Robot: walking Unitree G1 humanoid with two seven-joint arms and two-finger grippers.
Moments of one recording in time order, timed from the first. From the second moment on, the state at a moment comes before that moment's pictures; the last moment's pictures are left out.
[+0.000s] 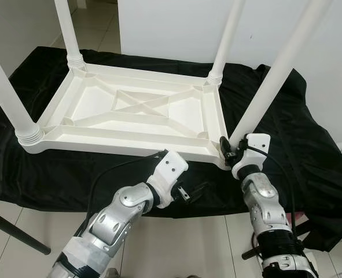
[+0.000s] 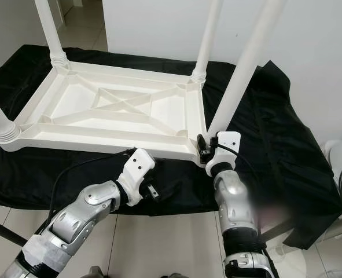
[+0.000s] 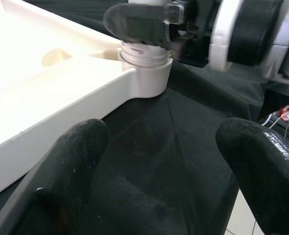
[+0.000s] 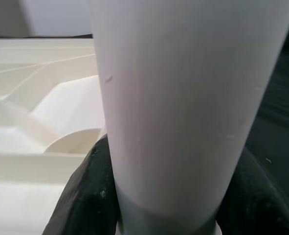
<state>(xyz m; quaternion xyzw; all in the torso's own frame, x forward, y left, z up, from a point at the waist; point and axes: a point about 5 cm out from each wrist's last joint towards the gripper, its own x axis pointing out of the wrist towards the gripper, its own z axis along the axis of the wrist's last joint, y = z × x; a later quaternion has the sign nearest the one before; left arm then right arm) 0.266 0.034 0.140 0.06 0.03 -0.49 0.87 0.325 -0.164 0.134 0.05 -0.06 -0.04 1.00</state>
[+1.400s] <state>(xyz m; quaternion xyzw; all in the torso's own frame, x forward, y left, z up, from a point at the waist) 0.285 0.053 0.149 0.07 0.01 -0.46 0.89 0.266 -0.163 0.110 0.02 -0.05 -0.07 1.00</state>
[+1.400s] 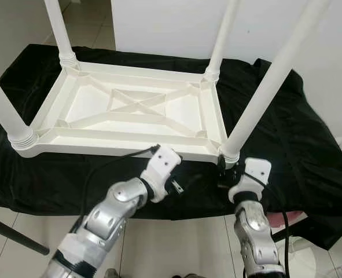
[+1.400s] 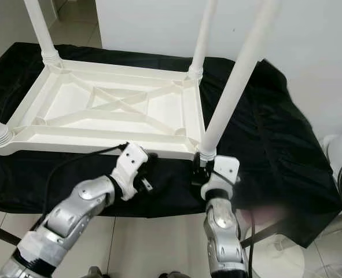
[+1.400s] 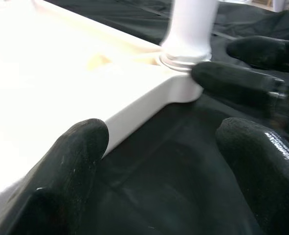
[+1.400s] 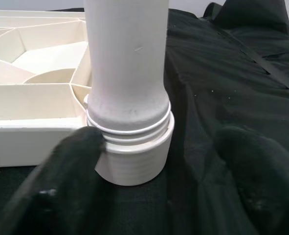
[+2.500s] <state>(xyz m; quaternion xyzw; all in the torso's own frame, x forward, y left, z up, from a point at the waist) 0.344 0.111 0.144 0.22 0.03 -0.38 0.90 0.288 -0.168 0.126 0.06 -0.07 -0.02 1.00</state>
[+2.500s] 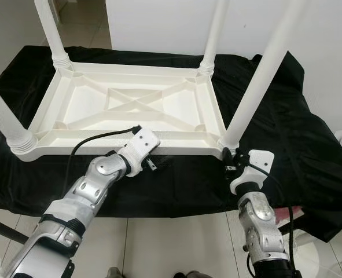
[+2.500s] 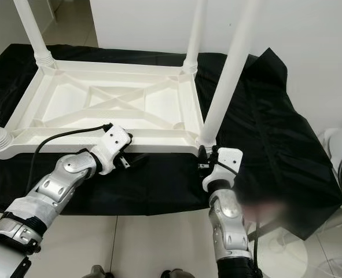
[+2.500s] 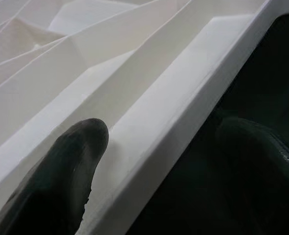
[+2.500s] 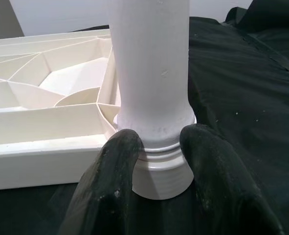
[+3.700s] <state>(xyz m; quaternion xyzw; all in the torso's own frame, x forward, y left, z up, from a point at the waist) 0.372 0.144 0.150 0.24 0.14 -0.42 0.86 0.292 -0.161 0.122 0.07 -0.07 -0.02 1.00</state>
